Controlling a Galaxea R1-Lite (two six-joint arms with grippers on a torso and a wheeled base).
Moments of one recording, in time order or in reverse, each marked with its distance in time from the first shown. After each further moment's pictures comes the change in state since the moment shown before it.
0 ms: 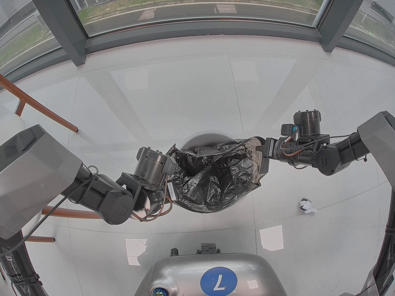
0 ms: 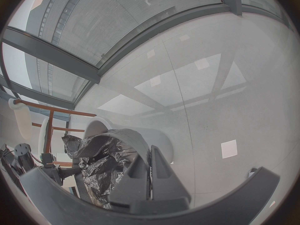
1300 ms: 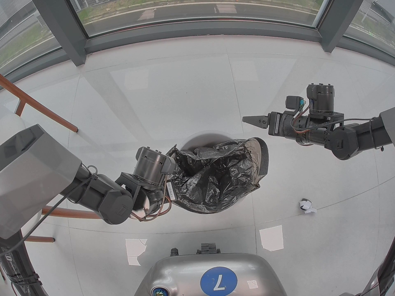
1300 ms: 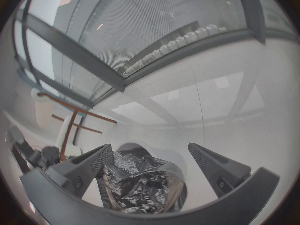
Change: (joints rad) left arm 0.003 -0.004 0.003 -0.001 0.006 0.001; right arm 0.019 -0.147 -0.039 0.008 0.122 -0.176
